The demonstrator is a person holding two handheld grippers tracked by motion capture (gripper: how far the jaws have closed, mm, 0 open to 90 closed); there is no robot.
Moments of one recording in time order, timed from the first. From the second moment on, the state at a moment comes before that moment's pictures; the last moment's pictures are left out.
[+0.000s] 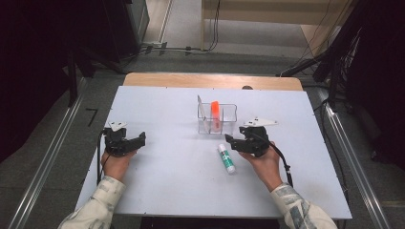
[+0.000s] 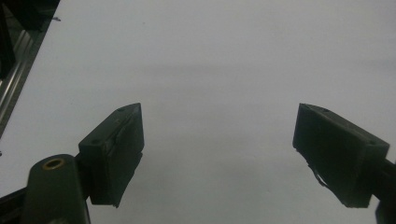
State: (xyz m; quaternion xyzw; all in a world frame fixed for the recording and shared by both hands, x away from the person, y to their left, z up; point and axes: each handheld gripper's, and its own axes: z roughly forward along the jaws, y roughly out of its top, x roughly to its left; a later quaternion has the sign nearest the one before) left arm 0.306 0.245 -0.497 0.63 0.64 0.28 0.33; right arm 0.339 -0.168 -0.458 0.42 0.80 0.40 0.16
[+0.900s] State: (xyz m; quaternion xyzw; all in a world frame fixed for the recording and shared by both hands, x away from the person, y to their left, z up) left arm 0.306 0.245 -0.497 0.63 0.64 0.28 0.33; right arm 0.327 -0.150 -0.481 0.41 0.82 0.37 0.14
